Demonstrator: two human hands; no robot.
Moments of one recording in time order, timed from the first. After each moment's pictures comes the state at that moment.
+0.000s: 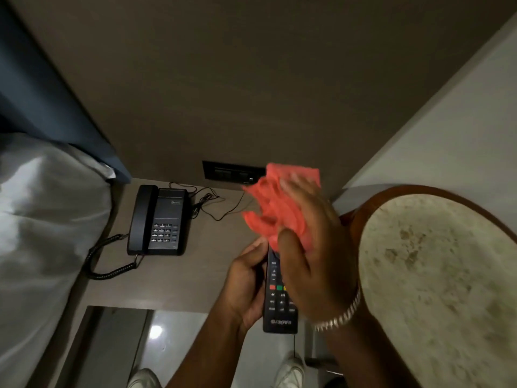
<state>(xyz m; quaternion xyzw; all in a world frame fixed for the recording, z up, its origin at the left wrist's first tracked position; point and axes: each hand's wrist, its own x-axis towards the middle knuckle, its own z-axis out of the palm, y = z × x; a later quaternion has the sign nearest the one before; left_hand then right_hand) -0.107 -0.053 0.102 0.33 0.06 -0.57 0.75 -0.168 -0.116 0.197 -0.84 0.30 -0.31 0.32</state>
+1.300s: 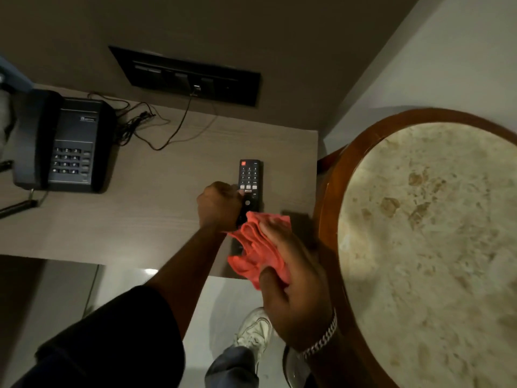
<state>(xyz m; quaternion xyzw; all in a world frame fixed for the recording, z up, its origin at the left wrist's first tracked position) -0.130 -0.167 -0.107 0.89 -0.07 -0.26 0.37 -0.302 -0.168 -0.001 -0.81 0.32 -0.15 0.47</state>
